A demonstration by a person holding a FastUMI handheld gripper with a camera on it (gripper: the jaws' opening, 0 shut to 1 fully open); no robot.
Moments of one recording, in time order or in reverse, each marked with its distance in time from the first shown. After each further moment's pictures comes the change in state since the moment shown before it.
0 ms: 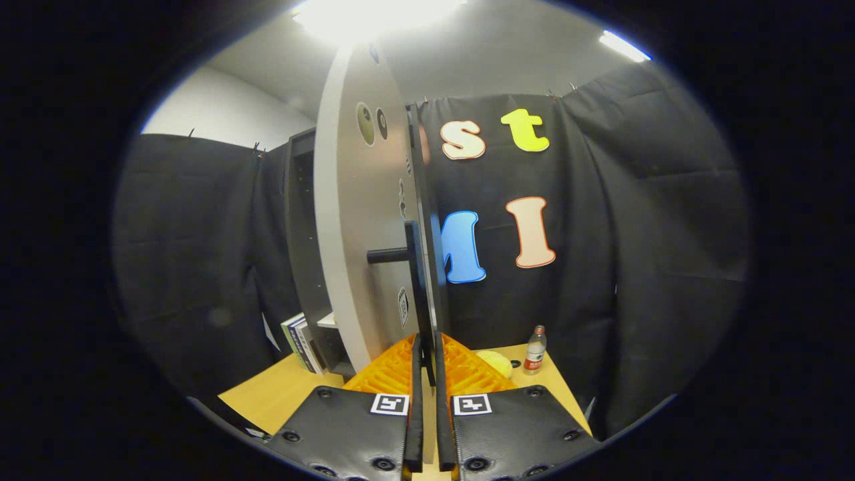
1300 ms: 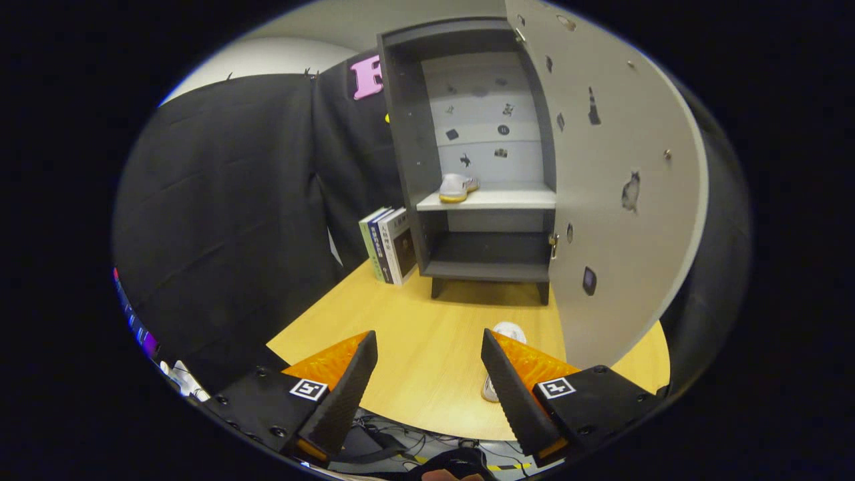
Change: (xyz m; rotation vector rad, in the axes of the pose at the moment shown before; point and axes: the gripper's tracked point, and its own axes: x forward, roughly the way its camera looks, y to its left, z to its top) arm -0.016 0.220 -0.202 -0.004 0.465 0.313
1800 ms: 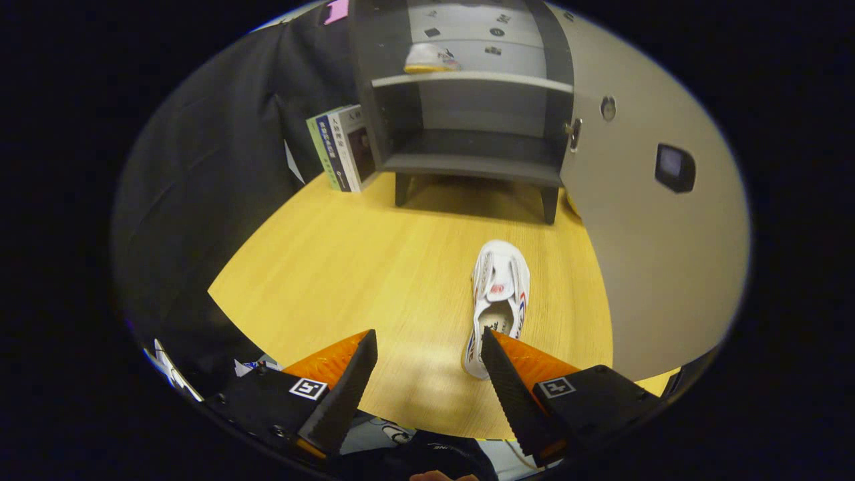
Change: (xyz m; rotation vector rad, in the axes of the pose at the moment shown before) arm 0.133 -0.068 -0.128 0.036 0.377 -0.101
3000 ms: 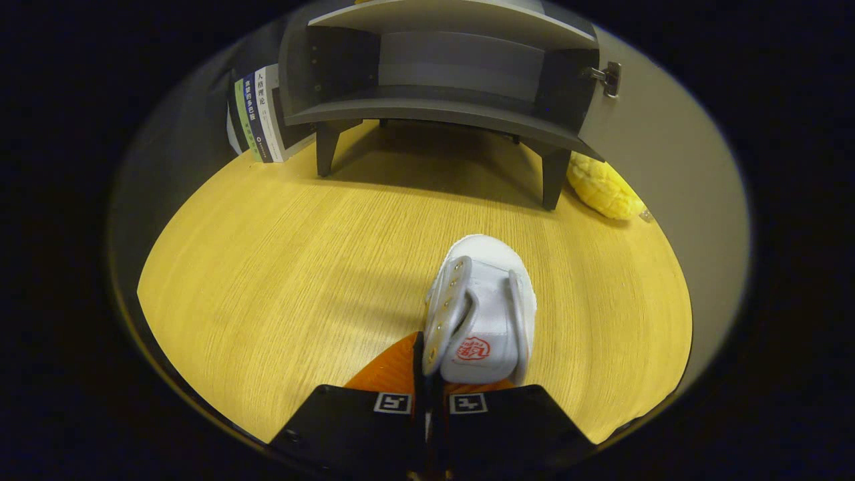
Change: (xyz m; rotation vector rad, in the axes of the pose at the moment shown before) arm 0.140 -0.062 0.025 -0.068 0.030 -0.165
